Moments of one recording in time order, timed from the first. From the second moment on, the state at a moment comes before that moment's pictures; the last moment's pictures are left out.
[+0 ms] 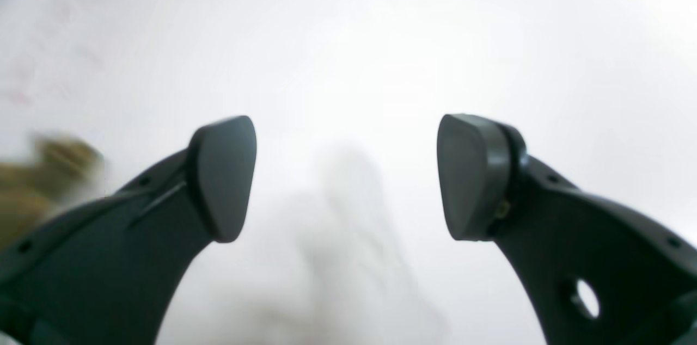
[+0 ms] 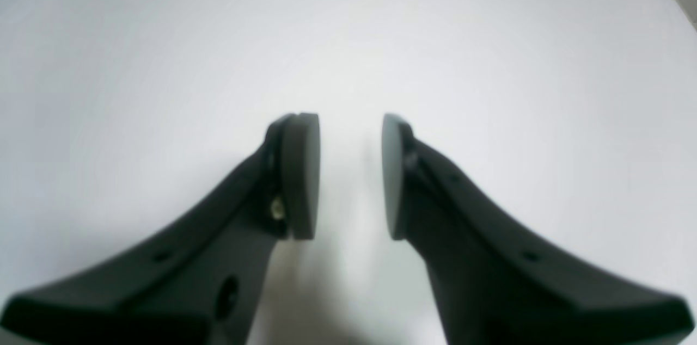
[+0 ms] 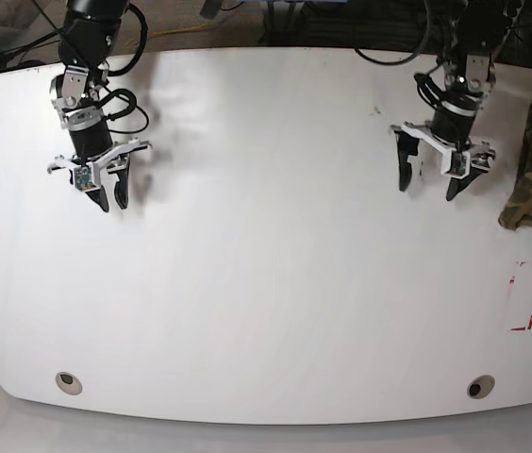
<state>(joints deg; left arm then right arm) 19.7 -17.1 -4.8 89.5 -9.2 -11.9 -3.2 -11.6 9.5 21.5 80.9 -3.3 28.0 4.3</state>
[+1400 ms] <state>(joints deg) 51.6 -7.9 -4.9 71.5 -9.6 -10.5 6.5 -45.4 10.7 10.4 56.5 12.3 27.6 11.6</state>
